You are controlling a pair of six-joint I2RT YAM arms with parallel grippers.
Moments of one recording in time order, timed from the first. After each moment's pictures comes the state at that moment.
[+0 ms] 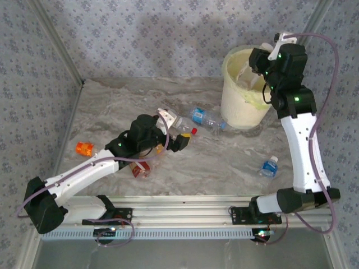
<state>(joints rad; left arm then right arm) -0.84 1.18 0.94 -0.12 0.05 -0.08 0.15 1.40 1.84 -0.61 0.15 0.26</state>
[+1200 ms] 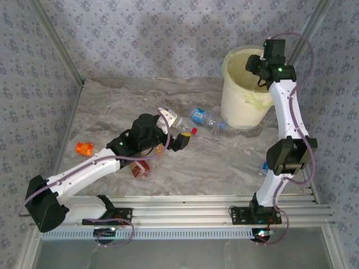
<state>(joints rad) -0.84 1.20 0.96 -0.14 0.05 -0.10 0.01 1.82 2.03 -0.77 0.08 0.28</state>
